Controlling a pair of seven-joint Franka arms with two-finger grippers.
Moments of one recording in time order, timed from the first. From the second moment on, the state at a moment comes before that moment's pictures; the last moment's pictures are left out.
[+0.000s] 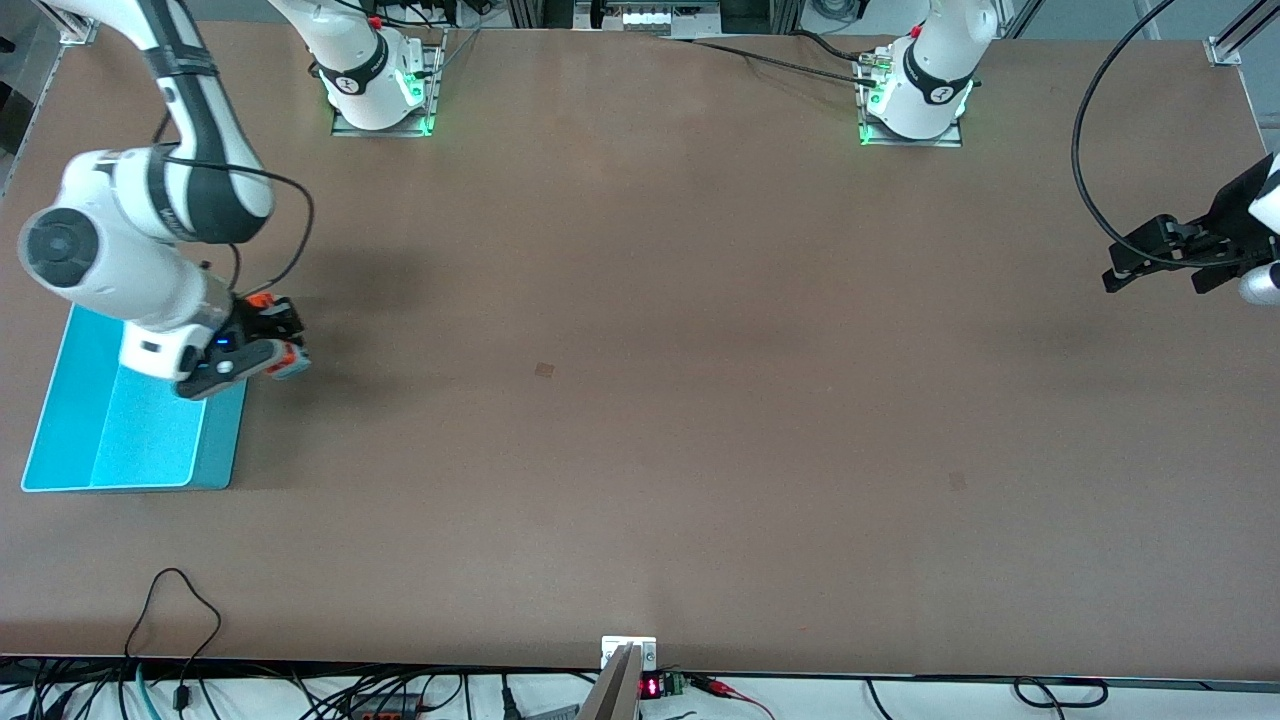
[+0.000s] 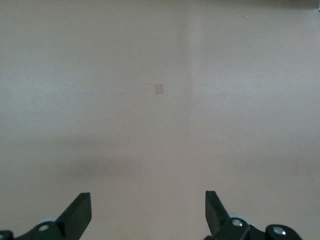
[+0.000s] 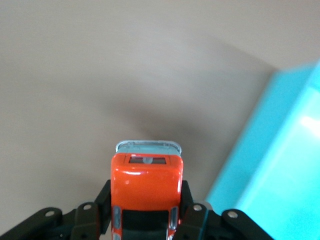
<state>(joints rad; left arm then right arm) 0.10 0.06 -0.08 -1.54 -0.03 1.64 0.00 -0.22 0.23 0.19 -1.99 -0.10 2.16 -0.40</state>
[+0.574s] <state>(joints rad) 0.10 0.06 -0.07 -1.54 -0.03 1.64 0.00 -0.20 0.38 -0.11 -1.88 -0.10 2.24 -0.44</state>
